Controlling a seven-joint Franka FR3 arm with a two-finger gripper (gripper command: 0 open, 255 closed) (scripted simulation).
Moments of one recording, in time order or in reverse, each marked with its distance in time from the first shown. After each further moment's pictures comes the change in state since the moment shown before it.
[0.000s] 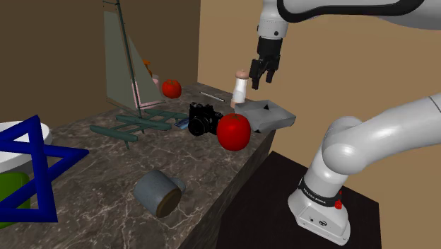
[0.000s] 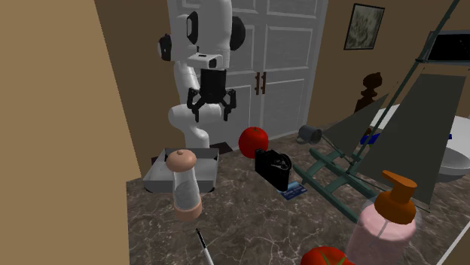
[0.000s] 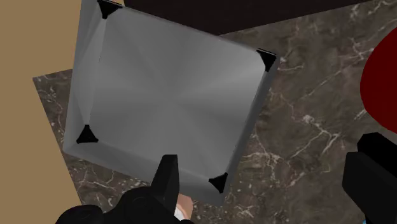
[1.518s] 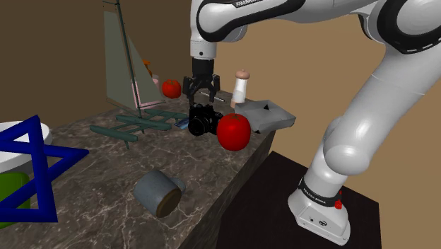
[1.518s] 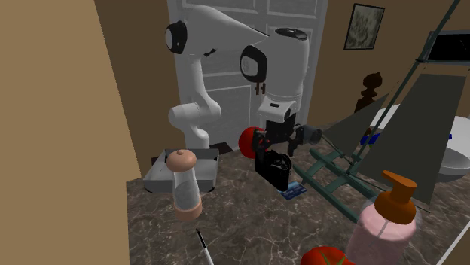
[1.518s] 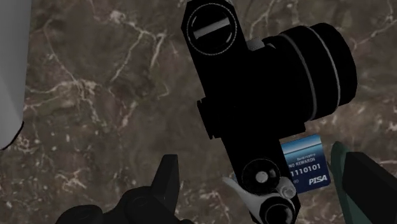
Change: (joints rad) arm 0.067 0.617 0.132 0.304 0.205 0.246 0.267
